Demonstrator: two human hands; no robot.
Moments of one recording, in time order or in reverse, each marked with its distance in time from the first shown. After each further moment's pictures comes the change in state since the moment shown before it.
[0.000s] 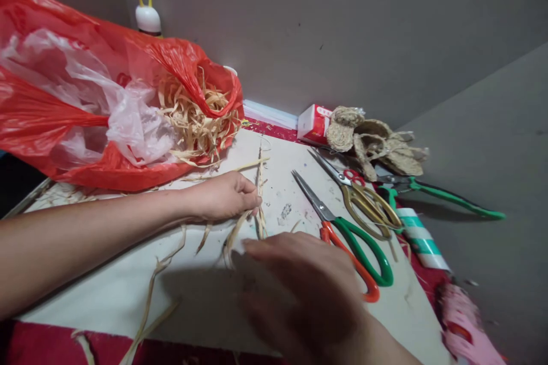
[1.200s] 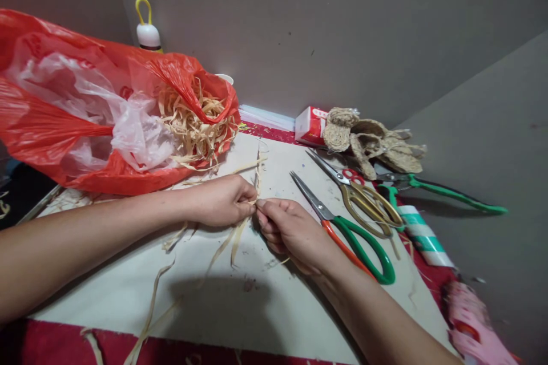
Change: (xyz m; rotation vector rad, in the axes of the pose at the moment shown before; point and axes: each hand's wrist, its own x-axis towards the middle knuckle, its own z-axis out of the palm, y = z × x) left_hand -0.009 0.019 -0.008 0.272 -0.074 0.129; right_hand 0.027 0.043 0.023 1.157 -0.162 0.968
